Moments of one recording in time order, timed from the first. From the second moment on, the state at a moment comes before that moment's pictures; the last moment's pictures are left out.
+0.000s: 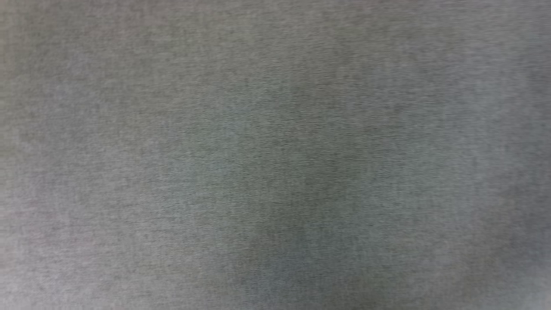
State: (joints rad) left arm -1.90 0.55 -0.43 0.56 -0.49 -0.06 -0.21; right arm -1.60 -0.33 0.04 0.53 0.26 0.13 0.10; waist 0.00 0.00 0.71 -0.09
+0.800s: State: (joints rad) left arm -0.76 0.50 -0.50 0.36 -0.53 -0.04 -0.26; right arm -0.91 -0.43 0.35 0.64 0.48 0.13 -0.02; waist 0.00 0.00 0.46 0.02
